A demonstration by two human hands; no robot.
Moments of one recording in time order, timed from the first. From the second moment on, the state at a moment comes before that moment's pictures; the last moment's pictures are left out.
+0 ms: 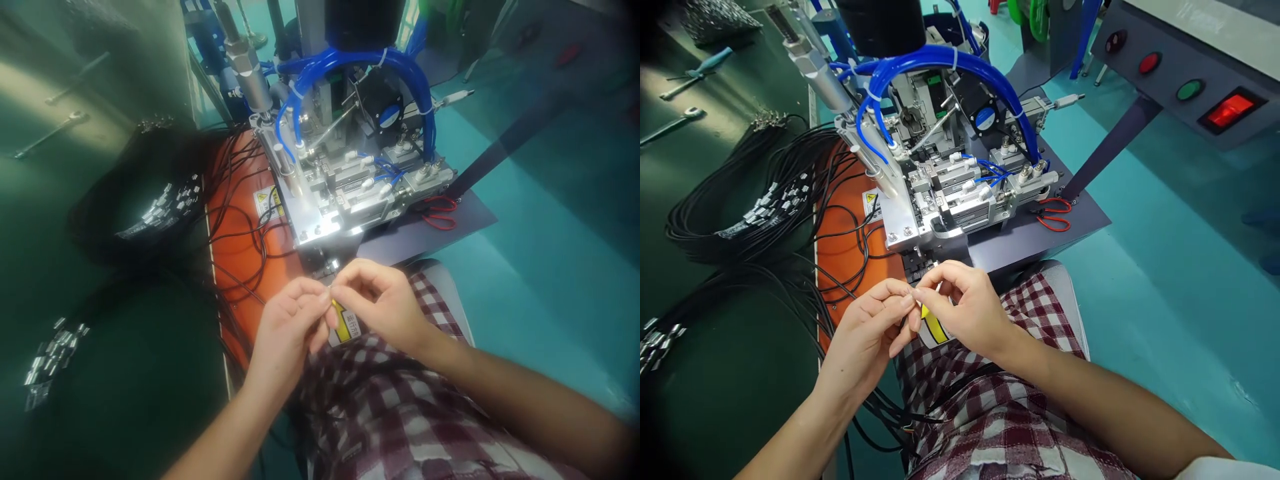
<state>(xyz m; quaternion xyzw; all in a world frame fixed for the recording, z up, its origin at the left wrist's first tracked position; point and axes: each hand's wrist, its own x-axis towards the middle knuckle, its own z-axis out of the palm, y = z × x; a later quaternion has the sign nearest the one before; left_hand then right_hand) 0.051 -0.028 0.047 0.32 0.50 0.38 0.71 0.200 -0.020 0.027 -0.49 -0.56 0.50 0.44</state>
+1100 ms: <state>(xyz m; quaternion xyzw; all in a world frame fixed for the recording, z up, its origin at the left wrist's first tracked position) 0.052 -0.031 0.045 0.30 0.51 0.41 0.70 0.203 -0.018 0.035 -0.48 -0.45 0.65 0.38</state>
